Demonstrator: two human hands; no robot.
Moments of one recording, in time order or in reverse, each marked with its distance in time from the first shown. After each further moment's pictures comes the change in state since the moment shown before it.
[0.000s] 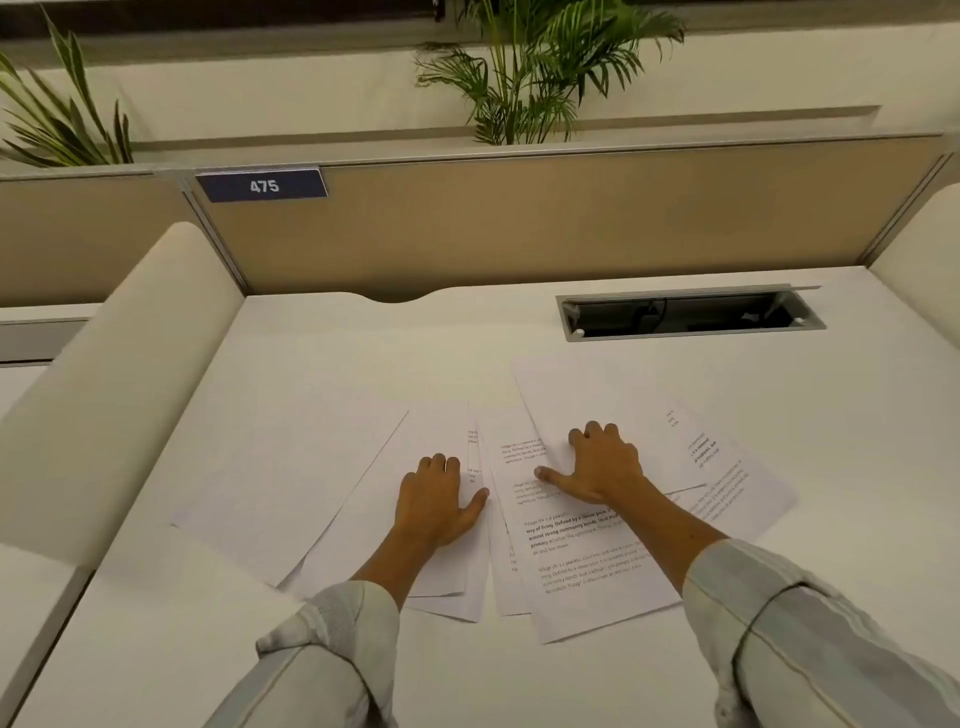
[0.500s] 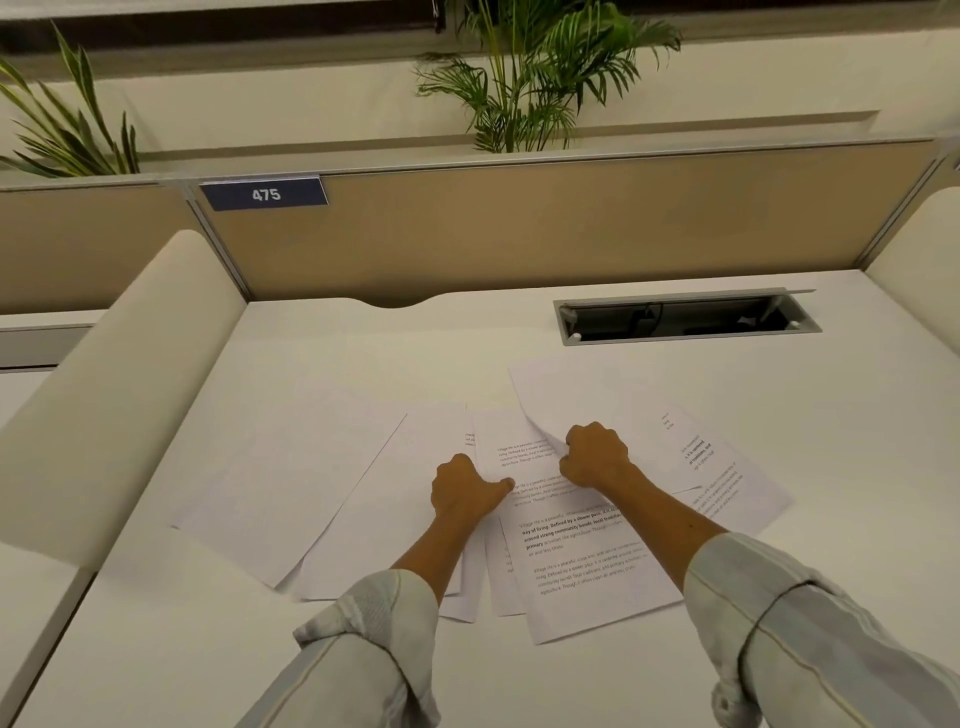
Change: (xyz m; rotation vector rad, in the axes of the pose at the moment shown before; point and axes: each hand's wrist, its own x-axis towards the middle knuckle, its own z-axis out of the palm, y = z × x) left_hand 0.020 0.054 -0.021 -0.553 -0.139 -0.470; right_hand 0.012 -0.007 -0.019 0.102 -0.099 0.090
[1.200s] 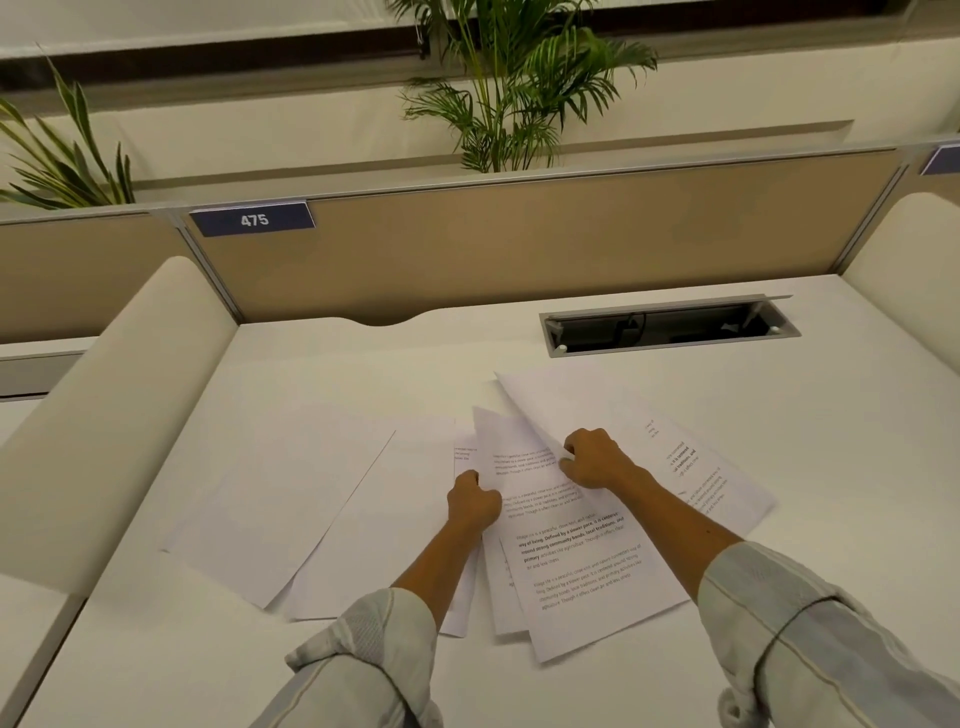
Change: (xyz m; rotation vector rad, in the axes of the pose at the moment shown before) left_hand -0.007 0.017 0.017 -0.510 -0.183 -0.120; right_hand 0.007 0.033 -0.005 0.275 -0.029 -0.114
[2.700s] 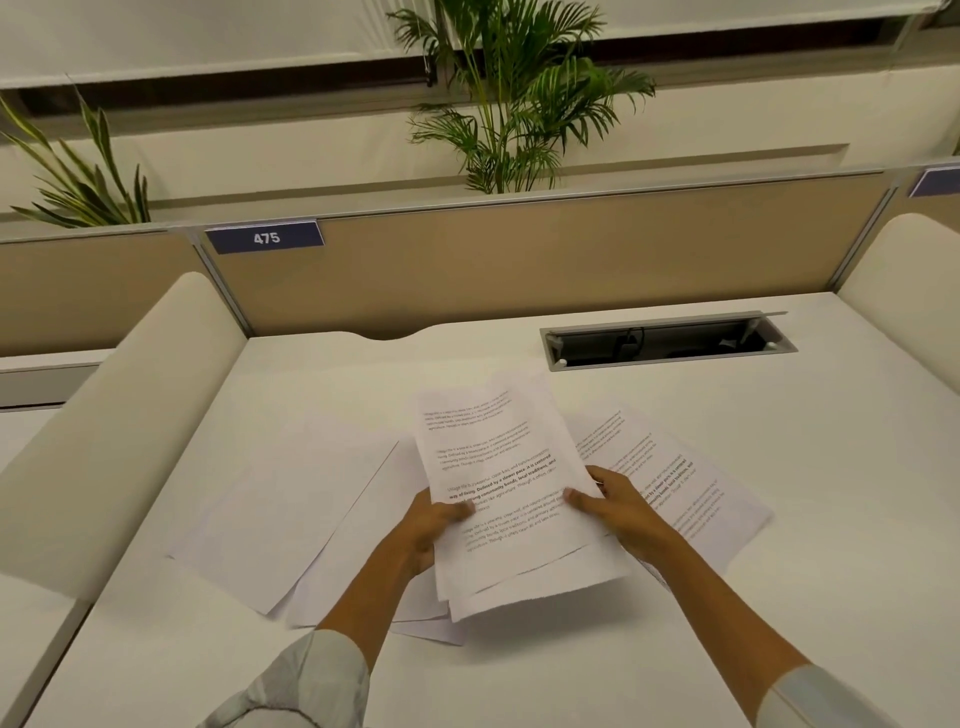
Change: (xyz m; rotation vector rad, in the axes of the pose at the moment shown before) left_hand -0.017 -0.021 -0.065 -0.503 -0.361 -0.014; right_hand -0.071 0.021 0.015 1.046 -0.041 -0.031
